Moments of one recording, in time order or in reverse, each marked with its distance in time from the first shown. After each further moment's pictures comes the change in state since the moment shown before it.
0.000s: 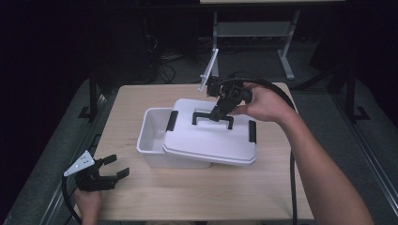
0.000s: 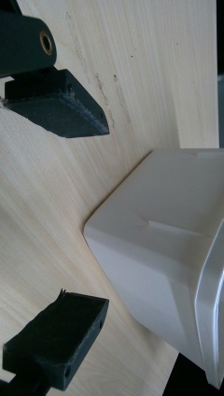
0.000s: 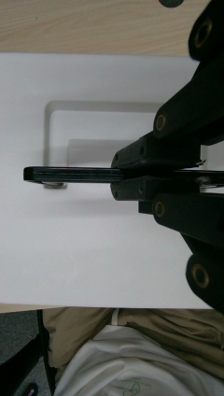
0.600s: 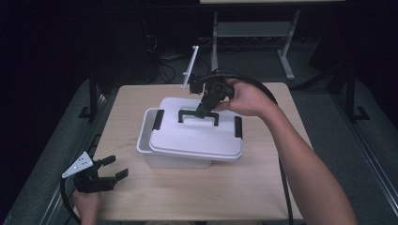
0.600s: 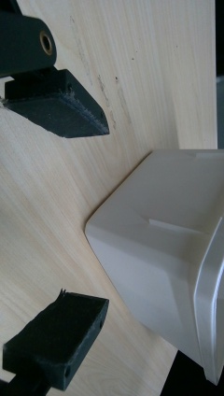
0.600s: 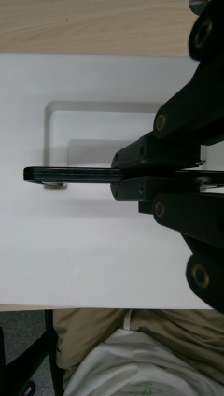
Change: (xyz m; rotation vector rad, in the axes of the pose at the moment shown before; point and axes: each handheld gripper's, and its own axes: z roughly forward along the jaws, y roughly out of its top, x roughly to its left) left arm -0.002 -0.001 -0.003 -0.002 -0.001 0.000; right arm -0.004 0.036 0.010 0.001 0.011 -0.049
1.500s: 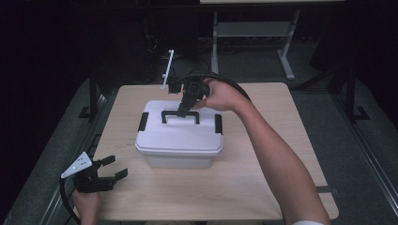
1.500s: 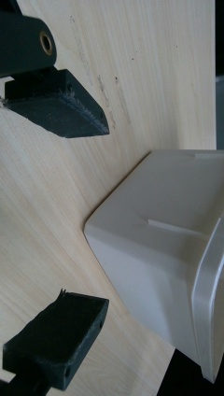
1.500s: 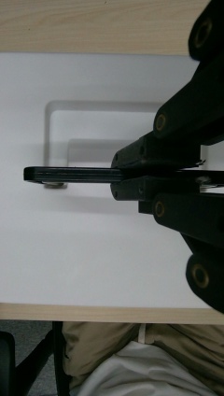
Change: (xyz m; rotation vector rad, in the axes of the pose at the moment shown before) left arm 0.002 -0.001 -0.002 -0.012 -0.001 -0.009; right arm -0.028 0.042 0.045 0.009 0.059 -0.051
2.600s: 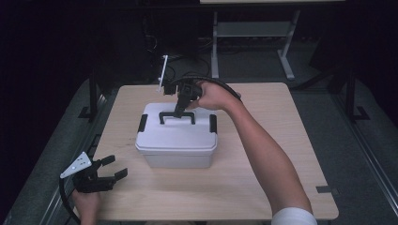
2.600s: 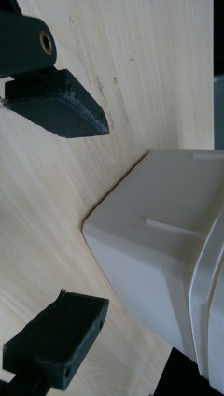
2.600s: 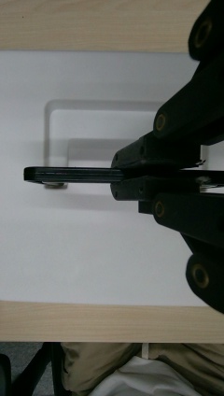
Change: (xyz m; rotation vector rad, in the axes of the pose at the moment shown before) left arm 0.000 0.000 0.000 -0.010 -0.002 0.003; right arm -0.026 0.009 0.033 0.029 0.029 0.009
